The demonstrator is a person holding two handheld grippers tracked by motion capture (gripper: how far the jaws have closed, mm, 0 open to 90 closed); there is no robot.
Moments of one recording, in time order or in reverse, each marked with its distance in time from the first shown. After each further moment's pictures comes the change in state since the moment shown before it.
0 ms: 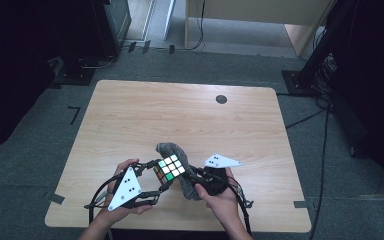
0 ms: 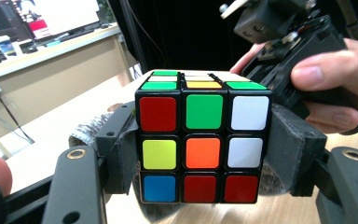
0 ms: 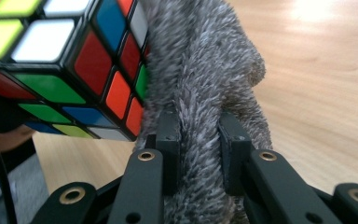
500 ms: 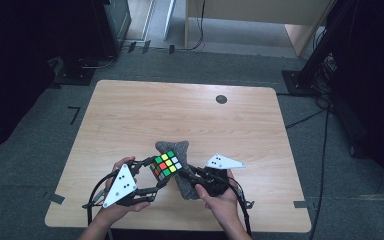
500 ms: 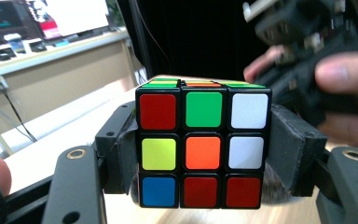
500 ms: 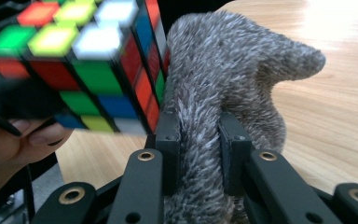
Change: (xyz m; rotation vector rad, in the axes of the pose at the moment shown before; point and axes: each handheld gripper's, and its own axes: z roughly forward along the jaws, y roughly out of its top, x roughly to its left) left arm 0.008 0.002 -0.007 -0.066 0.036 -0.081; right arm 0.005 0.000 -0.001 -0.055 0.076 0.017
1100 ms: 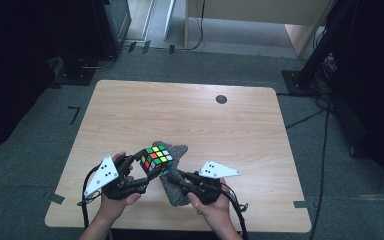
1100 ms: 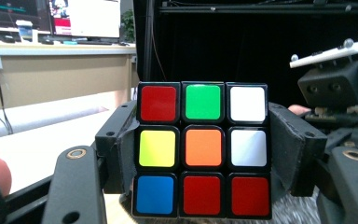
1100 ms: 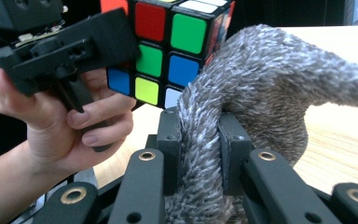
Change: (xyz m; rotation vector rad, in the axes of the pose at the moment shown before) left arm 0.020 -0.004 -0.008 -0.102 -0.013 -0.244; right arm 0.027 -0.005 0.005 -0.084 0.119 -0.063
